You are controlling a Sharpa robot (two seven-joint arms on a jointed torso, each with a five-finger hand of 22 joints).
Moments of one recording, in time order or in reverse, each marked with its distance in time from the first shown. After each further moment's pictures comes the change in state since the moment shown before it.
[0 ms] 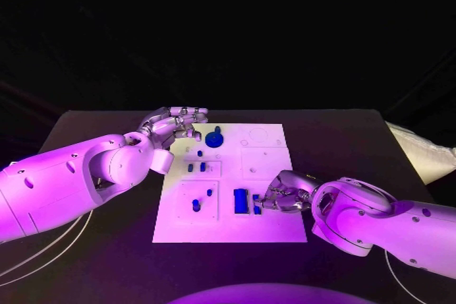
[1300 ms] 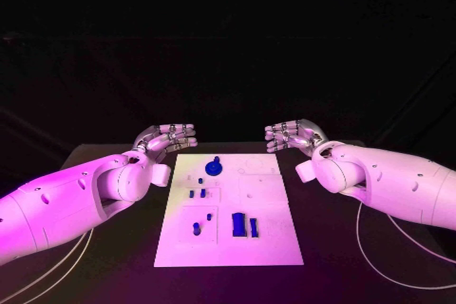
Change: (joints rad) left arm -0.021 0.063 -0.008 -0.151 0.015 -0.125 0.074; left_hand -0.023 -0.005 0.020 0.016 0.000 -0.064 0.022 0.011 -0.019 -0.105 0.057 -0.105 -0.099 -0.269 0.119 -0.629 -0.342 0.000 -0.400 0.126 -0.389 -0.306; right arm 0.169 0.243 0.013 -0.636 1.077 -0.019 0.772; right_hand 0.267 0.020 0.204 -0.233 -0.151 -0.187 0.139 -0.190 -0.142 -0.313 0.167 -0.968 -0.989 -0.369 0.176 -1.281 -1.024 0.078 -0.409 0.182 -1.048 -1.003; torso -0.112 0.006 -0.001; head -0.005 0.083
